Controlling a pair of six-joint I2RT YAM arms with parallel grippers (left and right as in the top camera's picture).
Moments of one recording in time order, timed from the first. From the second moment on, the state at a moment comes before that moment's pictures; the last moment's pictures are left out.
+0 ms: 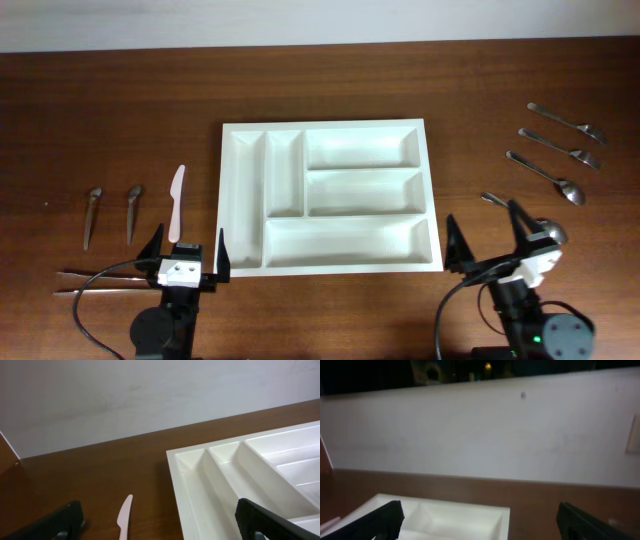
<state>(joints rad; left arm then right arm) 0.01 0.01 0.02 -0.08 0.05 0.18 -0.01 0.09 0.30 -0.09 -0.24 0.09</state>
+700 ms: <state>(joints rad) 0.01 0.01 0.02 -0.08 0.05 0.18 -0.01 0.97 1.28 -0.91 -0.22 0.24</state>
